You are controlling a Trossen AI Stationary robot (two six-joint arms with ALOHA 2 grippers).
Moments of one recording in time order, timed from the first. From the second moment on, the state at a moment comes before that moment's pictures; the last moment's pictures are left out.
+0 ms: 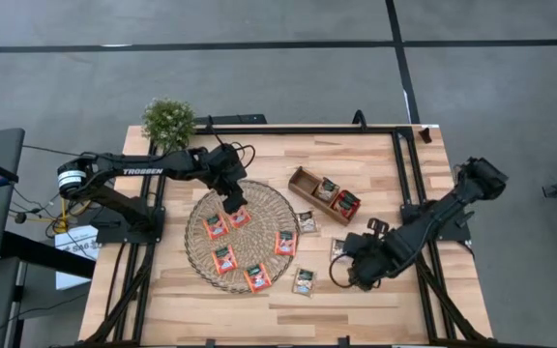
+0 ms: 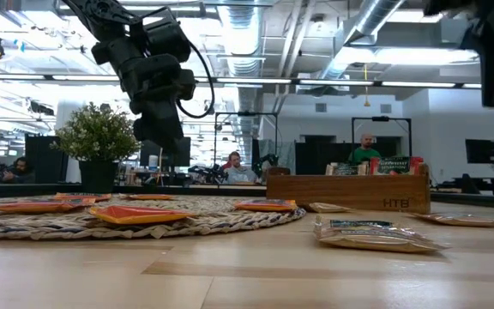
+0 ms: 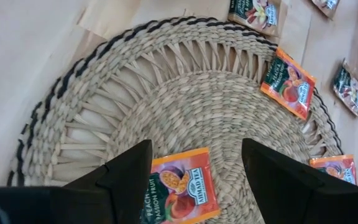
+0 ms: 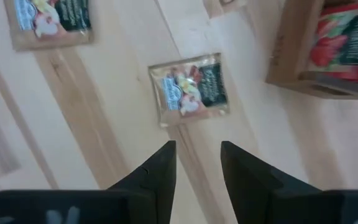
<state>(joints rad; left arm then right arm) 0.37 1.40 0.82 -0.39 0.32 -0.20 0.64 1.51 1.13 -1.12 0.24 0.97</state>
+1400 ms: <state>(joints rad) 0.36 1.40 0.82 -0.38 0.32 -0.19 0.37 1.56 0.76 -0.67 0.12 1.02</state>
